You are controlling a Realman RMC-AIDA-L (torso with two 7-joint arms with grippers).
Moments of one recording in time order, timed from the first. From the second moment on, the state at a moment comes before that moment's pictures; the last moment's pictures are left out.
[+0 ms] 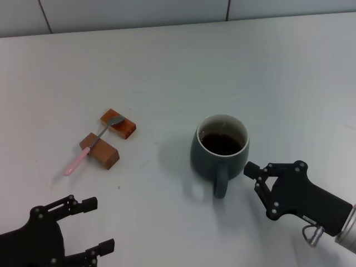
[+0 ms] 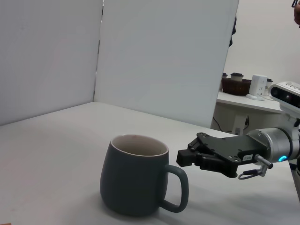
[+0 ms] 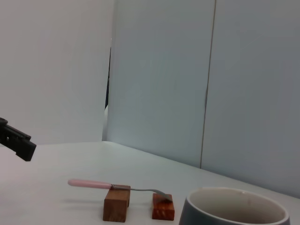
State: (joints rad) left arm 0.12 -2.07 1.19 0.99 1.57 1.65 -1.15; right arm 0.31 2.08 -0.89 0.02 -1.41 -1.51 0.23
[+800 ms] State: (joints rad) left arm 0.12 -2.07 1.19 0.99 1.57 1.65 -1.15; right arm 0.38 2.08 -0.88 0.01 -1.41 -1.46 0.33
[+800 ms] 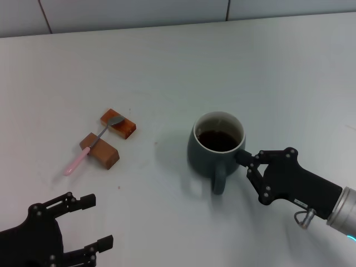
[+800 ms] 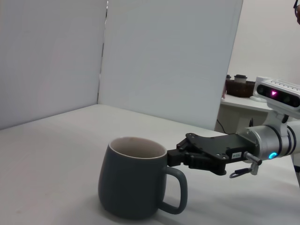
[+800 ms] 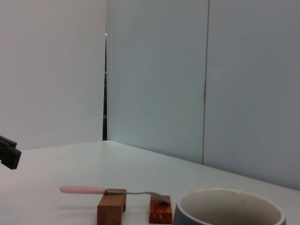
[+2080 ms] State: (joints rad) left arm 0.12 -2.07 1.19 0.98 1.57 1.65 -1.15; right arm 0.57 2.09 -0.87 0.06 -1.40 -1.32 0.43
